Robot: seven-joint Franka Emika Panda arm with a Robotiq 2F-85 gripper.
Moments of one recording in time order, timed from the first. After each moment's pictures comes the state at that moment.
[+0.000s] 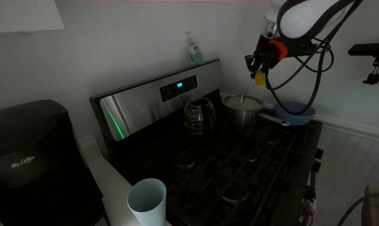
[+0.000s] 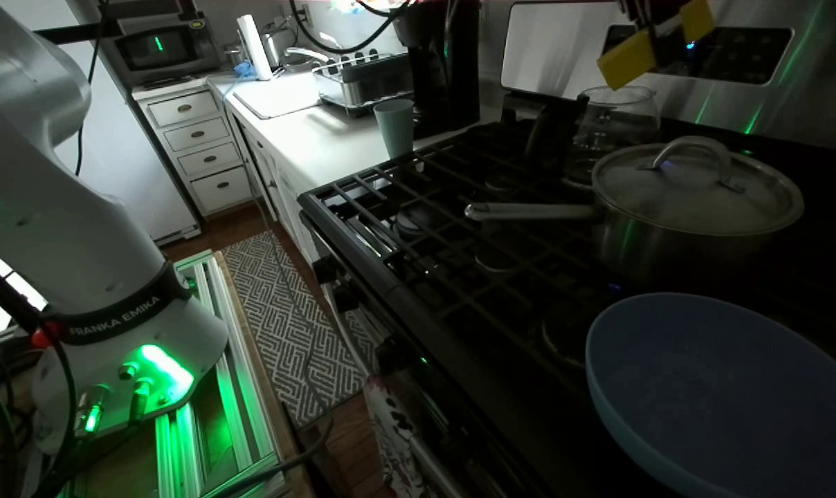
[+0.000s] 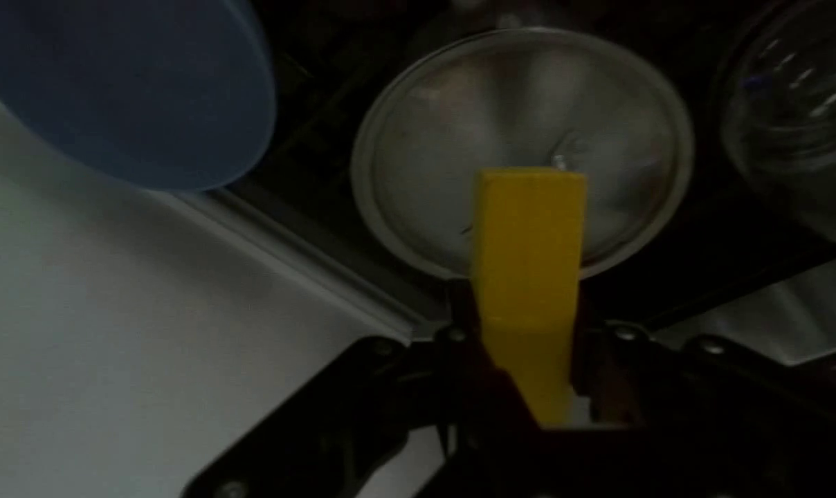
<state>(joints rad) -0.30 -0.16 -0.17 -2.32 -0.38 2.60 0.57</state>
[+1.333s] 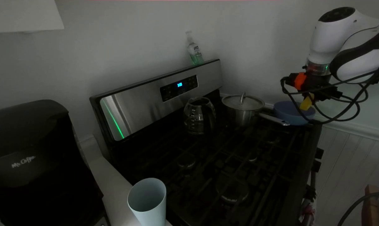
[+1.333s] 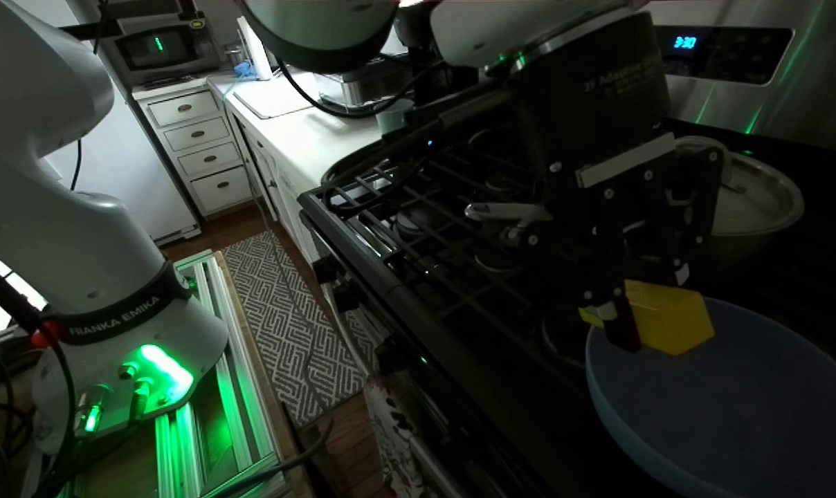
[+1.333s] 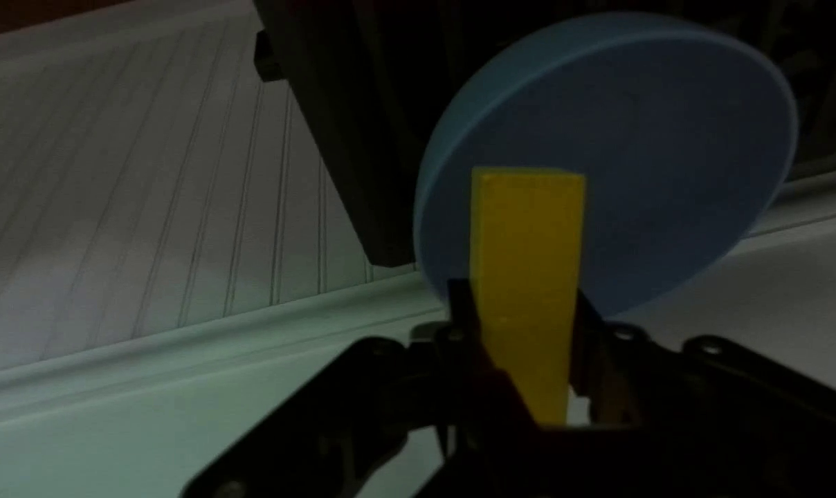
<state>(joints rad) -0.58 -0.11 -0.25 -2.52 -0.85 2.69 1.73</state>
